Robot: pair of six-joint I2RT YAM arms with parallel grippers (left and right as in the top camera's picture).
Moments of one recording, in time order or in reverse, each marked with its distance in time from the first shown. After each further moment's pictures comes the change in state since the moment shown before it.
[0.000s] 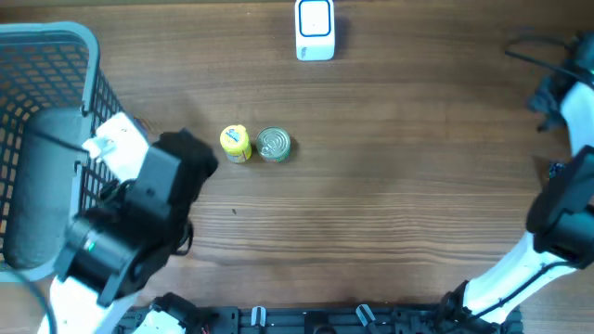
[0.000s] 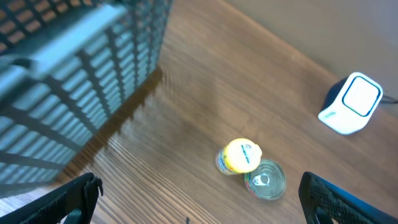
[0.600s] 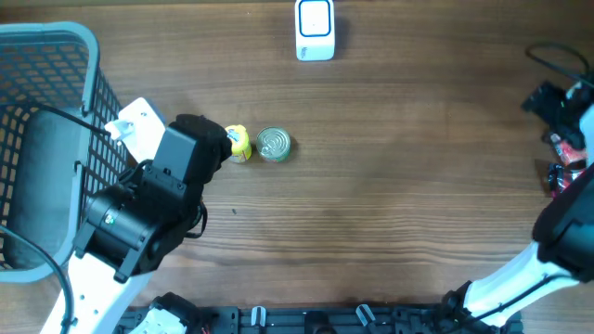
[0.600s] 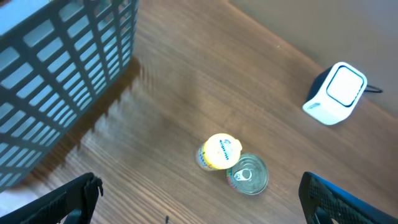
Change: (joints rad) left arm 0.000 0.064 0.000 0.089 0.052 0.017; right arm -0.032 -0.094 -0.032 -0.045 -0.341 0.064
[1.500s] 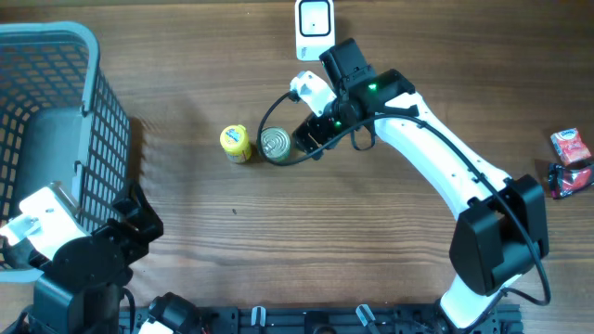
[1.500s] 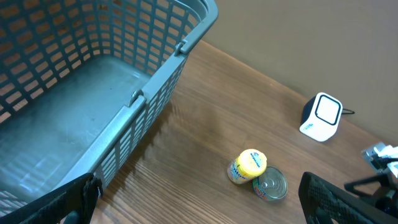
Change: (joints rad) left arm 0.000 -0.435 -0.002 -0.188 -0.097 0.191; right arm 1.003 -0.051 0.049 -0.174 -0.298 -0.552
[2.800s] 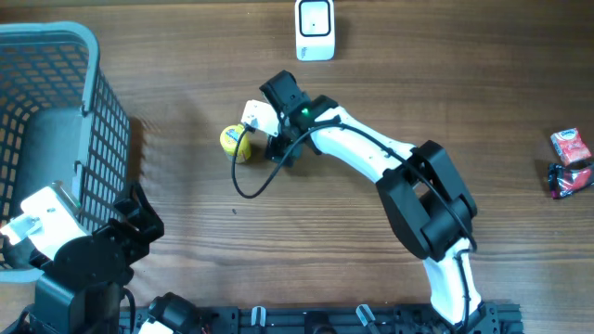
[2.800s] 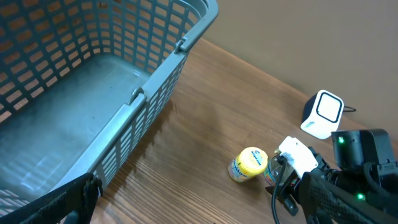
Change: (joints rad) left arm 0.000 0.001 0.000 -0.005 0.004 0.000; right arm 0.173 0.311 0.072 0.251 0.301 -0.260
